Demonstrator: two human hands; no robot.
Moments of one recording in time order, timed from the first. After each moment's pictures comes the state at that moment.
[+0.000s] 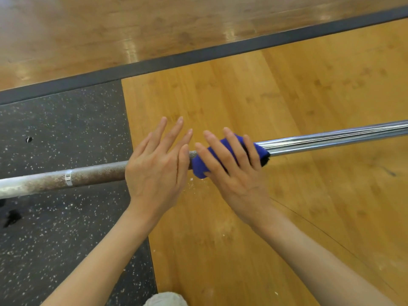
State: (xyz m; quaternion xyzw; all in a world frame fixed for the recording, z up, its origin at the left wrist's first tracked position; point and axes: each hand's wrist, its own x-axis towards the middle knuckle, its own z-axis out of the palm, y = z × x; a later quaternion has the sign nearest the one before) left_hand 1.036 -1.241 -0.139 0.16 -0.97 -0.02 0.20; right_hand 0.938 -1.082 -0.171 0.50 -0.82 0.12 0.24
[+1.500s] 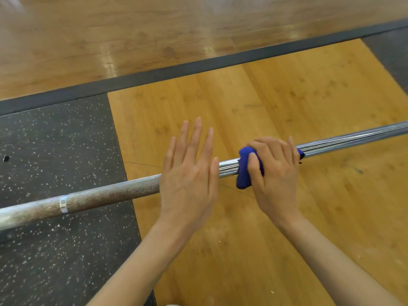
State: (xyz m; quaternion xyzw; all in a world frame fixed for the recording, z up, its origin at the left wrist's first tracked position) left_hand 1.013 -1.199 -0.121 0.16 -0.97 -0.12 0.15; right_hand 0.918 -1.053 -0.132 0.28 -0.92 0.25 0.12
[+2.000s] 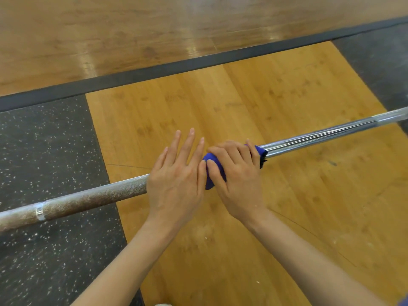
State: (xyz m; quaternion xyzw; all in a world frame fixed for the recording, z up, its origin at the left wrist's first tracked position) left_hand 1.010 -1.194 -0.136 0.13 -0.98 -0.07 0.17; right_hand 0.936 -1.067 -0.131 0.33 -0.91 0.23 0.08
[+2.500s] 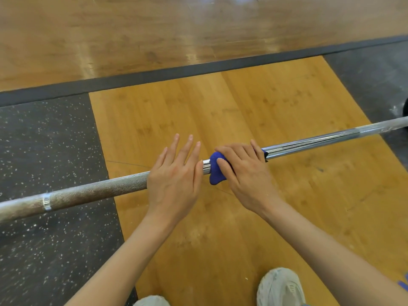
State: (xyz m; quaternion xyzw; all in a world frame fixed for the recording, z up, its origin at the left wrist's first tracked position) left_hand 1.011 -1.192 -0.137 0.14 -0.97 -0.11 0.17; right_hand 0.914 -1.037 -0.118 0.38 -0.91 0.16 0.03
